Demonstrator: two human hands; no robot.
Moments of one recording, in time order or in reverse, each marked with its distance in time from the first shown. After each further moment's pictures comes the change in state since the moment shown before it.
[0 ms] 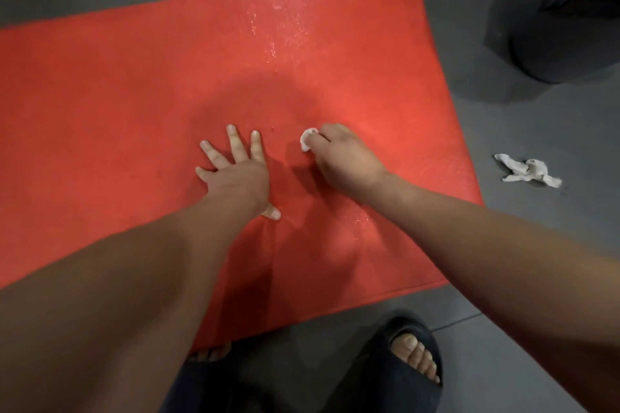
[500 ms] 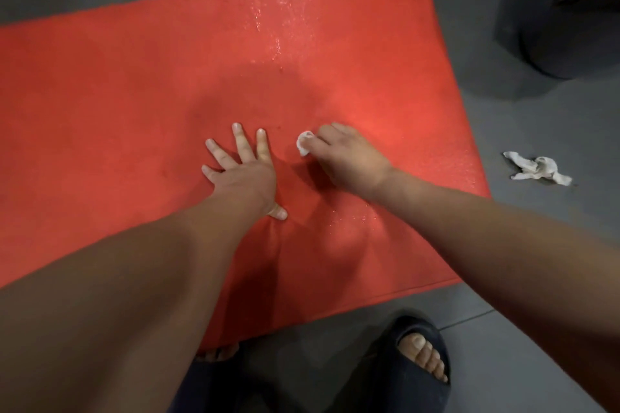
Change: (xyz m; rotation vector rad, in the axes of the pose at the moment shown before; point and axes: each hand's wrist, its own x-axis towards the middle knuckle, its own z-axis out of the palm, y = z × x) left_hand 0.005 0.000 0.001 0.010 -0.021 0.001; right_hand 0.003 0.006 0.004 -0.091 -0.032 -0.155
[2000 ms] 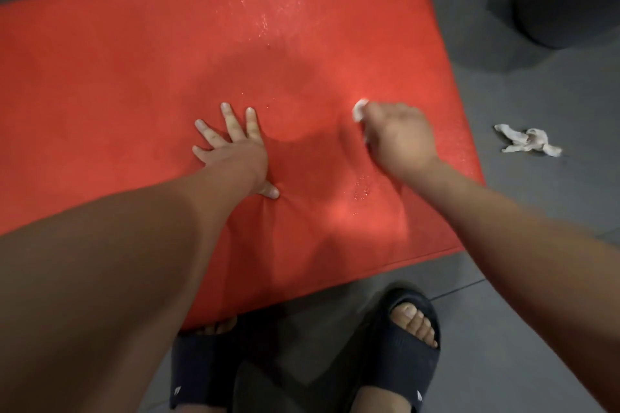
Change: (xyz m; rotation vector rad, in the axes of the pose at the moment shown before) left_hand -0.006 0.007 -0.004 0.015 -0.010 -0.045; right_hand -0.061 0.033 -0.025 -0.157 0.067 0.384
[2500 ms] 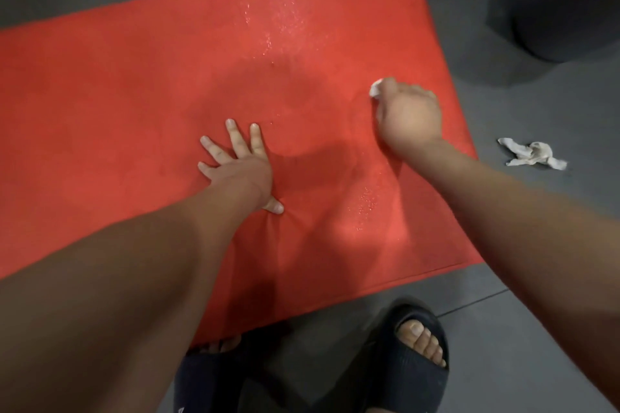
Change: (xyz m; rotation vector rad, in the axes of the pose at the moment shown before) left_hand 0.004 -0.002 -0.001 -0.003 -0.005 0.010; right_hand 0.048 0.014 -0.005 -0.080 0.033 0.268
